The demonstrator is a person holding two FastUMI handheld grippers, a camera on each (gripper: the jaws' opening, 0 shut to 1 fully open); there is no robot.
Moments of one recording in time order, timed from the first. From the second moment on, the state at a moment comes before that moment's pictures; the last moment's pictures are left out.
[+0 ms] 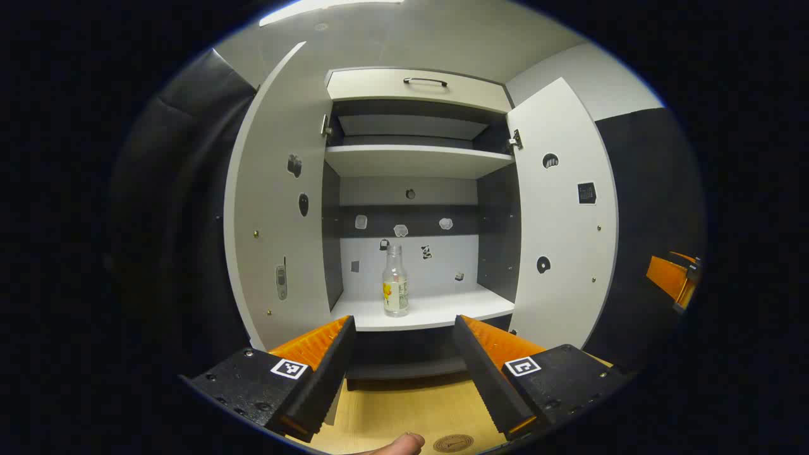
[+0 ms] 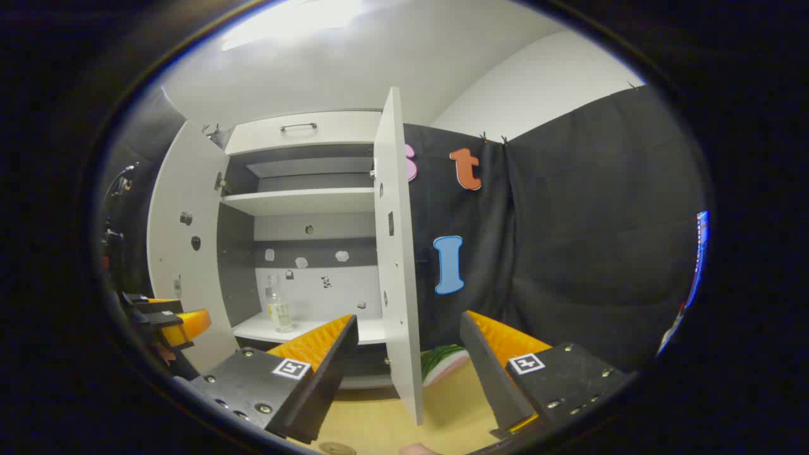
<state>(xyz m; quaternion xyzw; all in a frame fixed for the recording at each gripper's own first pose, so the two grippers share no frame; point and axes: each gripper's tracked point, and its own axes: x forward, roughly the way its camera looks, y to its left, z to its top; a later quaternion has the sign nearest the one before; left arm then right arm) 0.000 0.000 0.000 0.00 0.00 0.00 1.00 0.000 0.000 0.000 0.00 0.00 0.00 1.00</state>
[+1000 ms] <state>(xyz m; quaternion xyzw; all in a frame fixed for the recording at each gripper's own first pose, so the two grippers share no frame) -0.019 0.025 -0.021 0.02 0.02 -0.01 1.00 0.009 0.055 0.009 0.03 -0.01 0.07 1.00</state>
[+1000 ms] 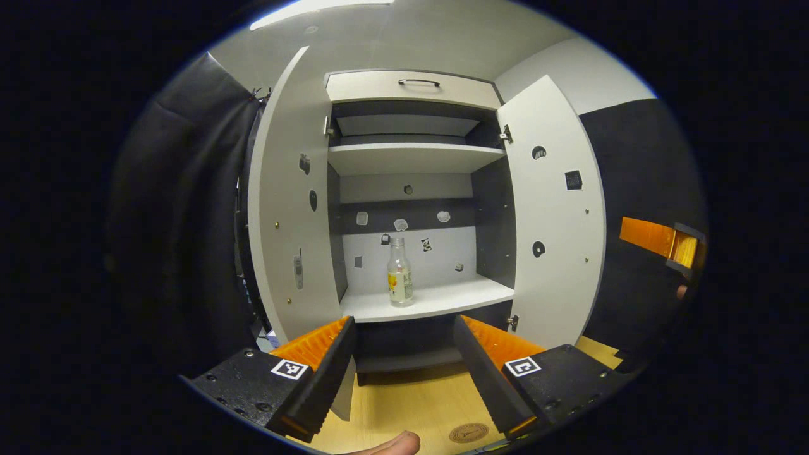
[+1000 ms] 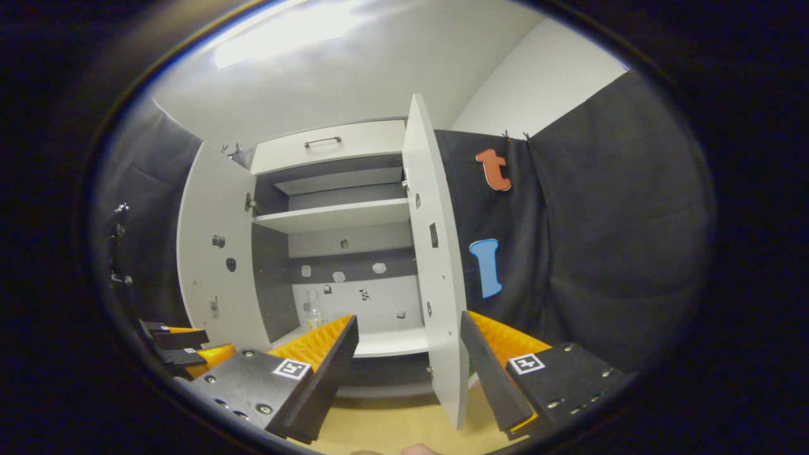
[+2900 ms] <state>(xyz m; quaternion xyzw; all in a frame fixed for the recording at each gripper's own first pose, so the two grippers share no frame) 0.366 0.044 -0.089 0.01 0.05 0.05 1.00 0.028 0.081 -0.006 0.00 0.02 0.00 1.00</state>
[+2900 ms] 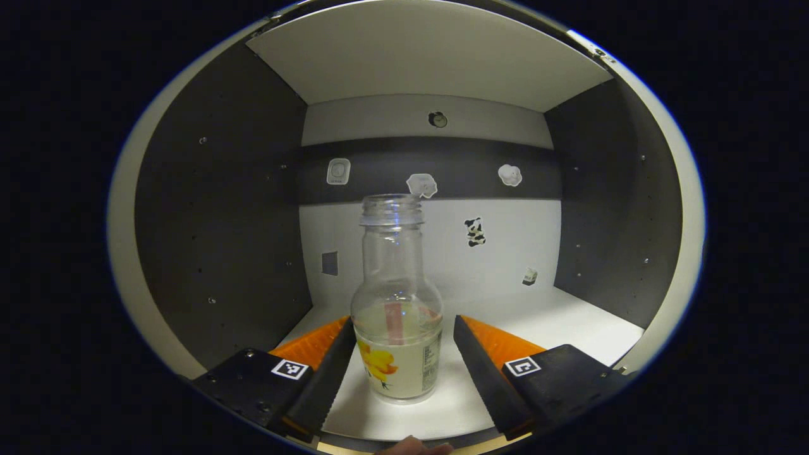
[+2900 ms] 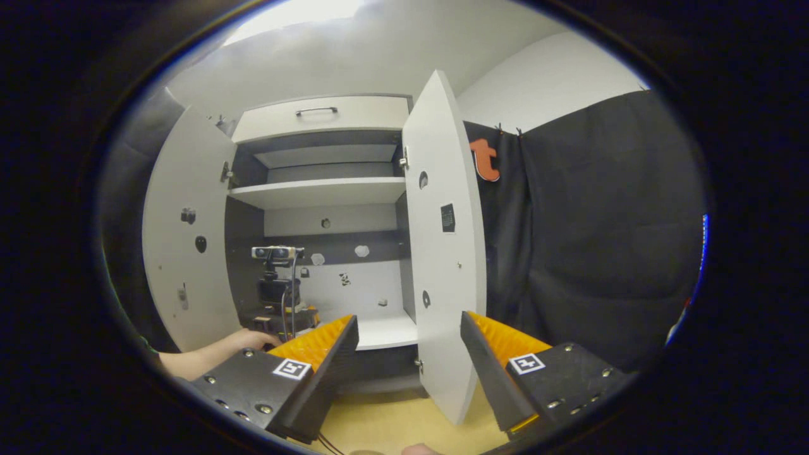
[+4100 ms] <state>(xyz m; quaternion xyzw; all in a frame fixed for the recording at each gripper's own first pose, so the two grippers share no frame) 0.087 -0.043 -0.095 -0.03 0.05 -0.07 1.00 -0.089 -0.019 -0.022 0.02 0.02 -0.01 1.00</state>
